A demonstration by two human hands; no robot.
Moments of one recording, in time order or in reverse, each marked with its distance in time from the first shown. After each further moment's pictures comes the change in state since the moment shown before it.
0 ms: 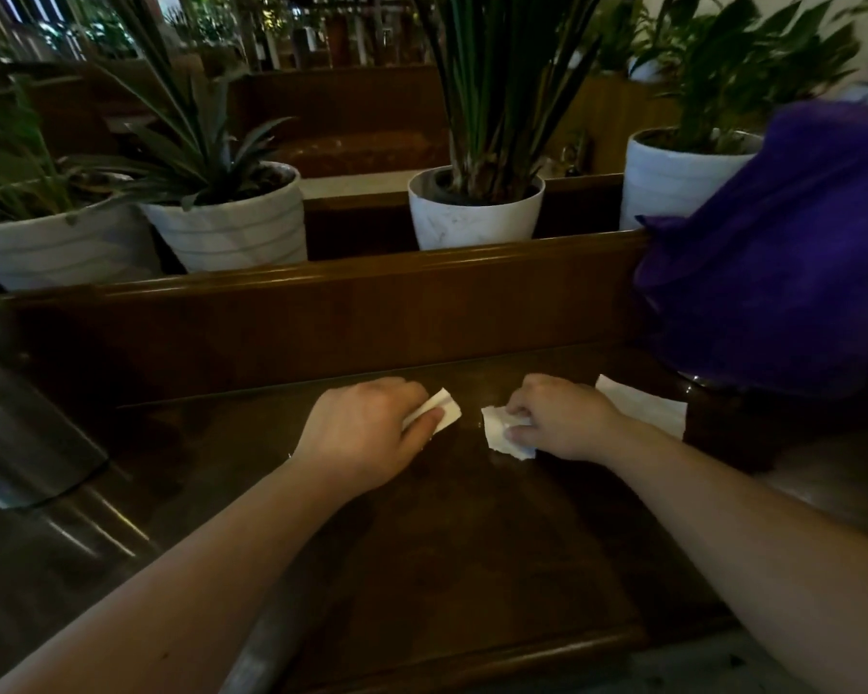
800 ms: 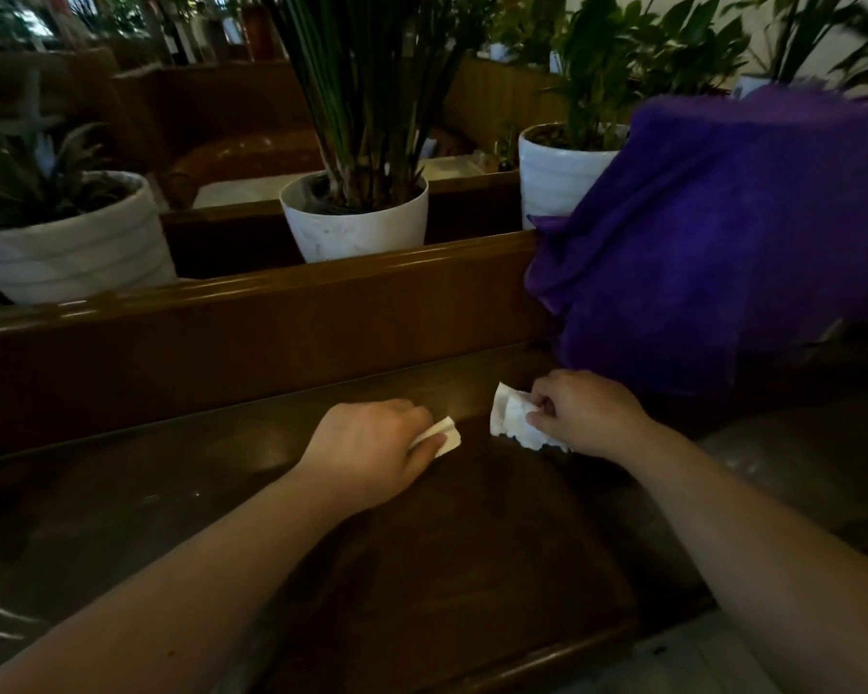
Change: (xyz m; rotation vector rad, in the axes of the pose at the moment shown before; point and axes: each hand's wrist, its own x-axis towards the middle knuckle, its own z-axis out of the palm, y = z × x) left_hand 0.074 0.079 0.052 0.082 -0.130 0.173; right_hand -0.050 0.123 -0.007 0.068 0.189 0.204
